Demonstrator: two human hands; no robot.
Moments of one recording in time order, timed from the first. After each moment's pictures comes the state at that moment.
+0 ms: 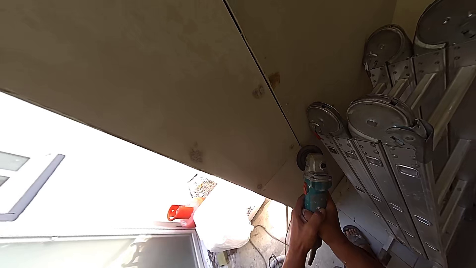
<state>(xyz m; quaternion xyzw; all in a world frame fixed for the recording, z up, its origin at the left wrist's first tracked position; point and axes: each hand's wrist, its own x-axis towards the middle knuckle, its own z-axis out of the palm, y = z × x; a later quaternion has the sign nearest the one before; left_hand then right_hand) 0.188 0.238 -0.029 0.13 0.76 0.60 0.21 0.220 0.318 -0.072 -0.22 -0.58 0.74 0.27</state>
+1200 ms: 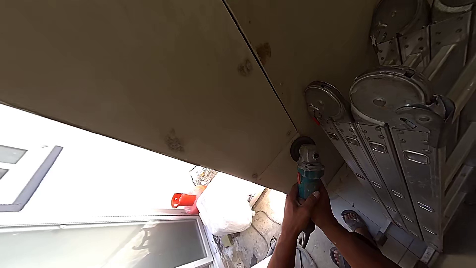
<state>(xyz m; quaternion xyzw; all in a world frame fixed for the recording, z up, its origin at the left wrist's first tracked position) 0.170 0.232 -0.038 0.12 0.82 0.51 0.24 0.208 0.310 -0.096 -0.21 -0.56 0.76 0.25</state>
